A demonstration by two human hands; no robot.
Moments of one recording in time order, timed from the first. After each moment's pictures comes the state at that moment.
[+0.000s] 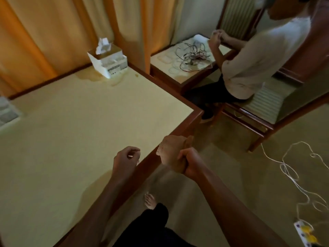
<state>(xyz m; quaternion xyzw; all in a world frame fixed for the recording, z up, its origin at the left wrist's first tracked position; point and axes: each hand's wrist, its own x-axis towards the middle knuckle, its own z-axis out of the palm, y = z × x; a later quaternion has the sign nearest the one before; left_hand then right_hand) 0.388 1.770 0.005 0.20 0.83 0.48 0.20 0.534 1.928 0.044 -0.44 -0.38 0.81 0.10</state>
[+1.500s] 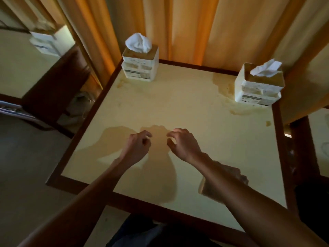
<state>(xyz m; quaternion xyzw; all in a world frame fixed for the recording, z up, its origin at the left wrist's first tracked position) 0.264 1.709 0.004 -0.08 0.93 0.34 -0.02 0.202 1.903 0.014 0.25 -0.94 0.21 -0.13</state>
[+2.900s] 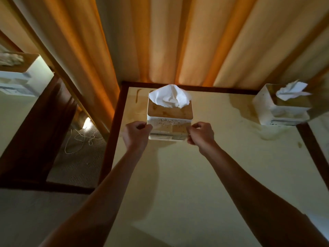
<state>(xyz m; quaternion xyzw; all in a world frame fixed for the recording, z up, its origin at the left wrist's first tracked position) 0.055 1.554 0.037 -0.27 0.80 0.53 -0.09 0.031 1.746 0.035 -0.28 -0.81 0.51 -0.08</state>
